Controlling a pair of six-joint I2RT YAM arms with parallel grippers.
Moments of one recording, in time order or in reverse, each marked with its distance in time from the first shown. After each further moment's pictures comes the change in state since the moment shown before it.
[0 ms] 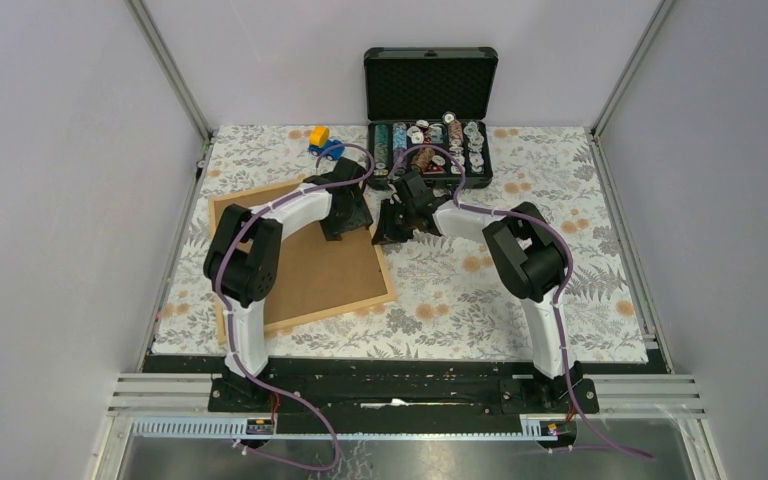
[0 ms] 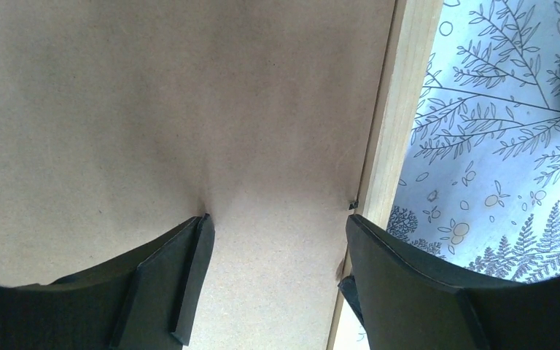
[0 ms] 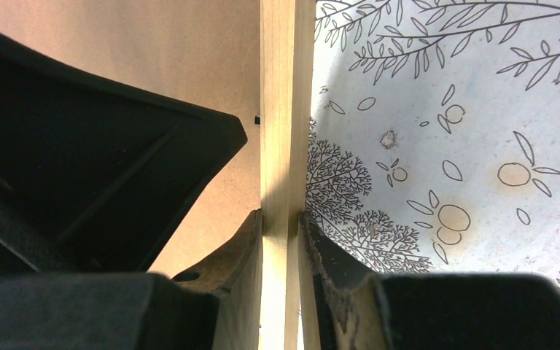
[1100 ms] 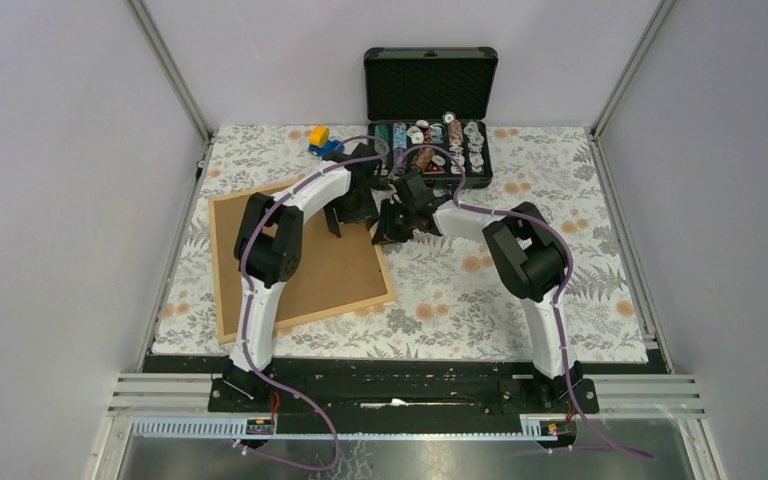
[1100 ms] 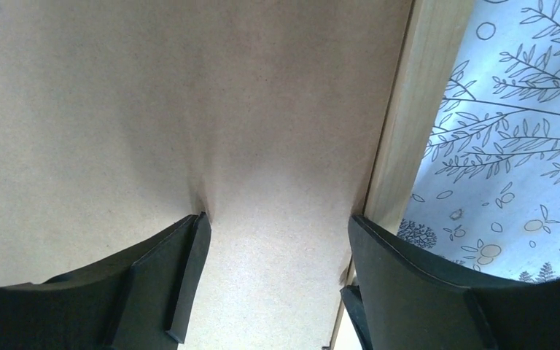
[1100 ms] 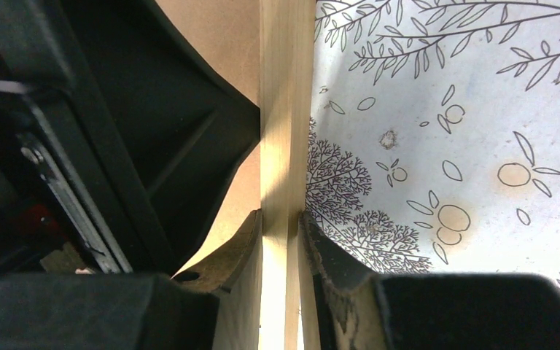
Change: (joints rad) left arm -0.020 0.272 0.442 -0.450 -0.055 0.029; right arm -0.001 0.000 0.001 -0.001 -0.002 0.001
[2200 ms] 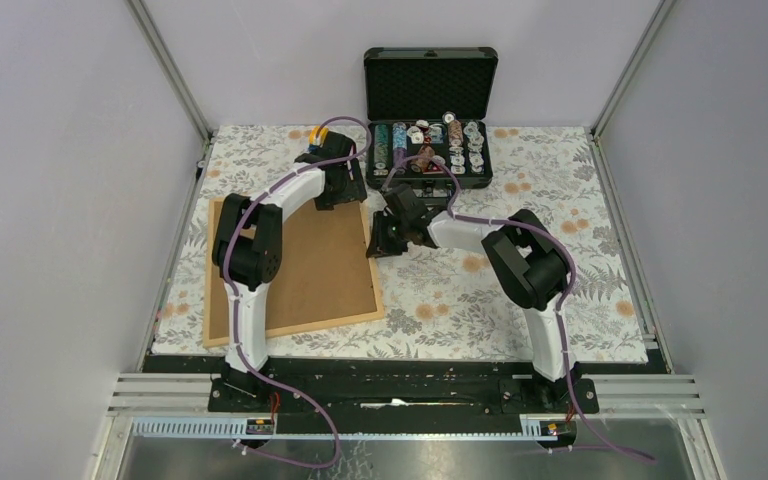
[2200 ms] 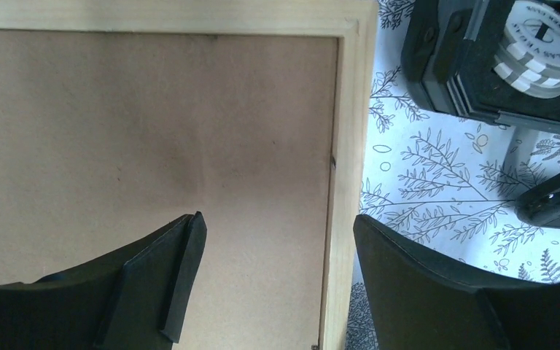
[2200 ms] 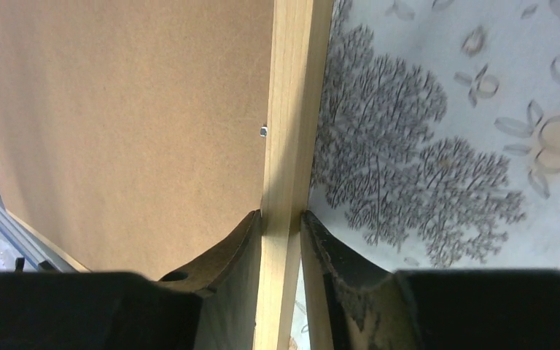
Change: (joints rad) left arm 0.109 -0.130 -0.167 0.425 0.089 0.212; right arm 0.077 -0.082 -0.114 0.026 0.063 0.082
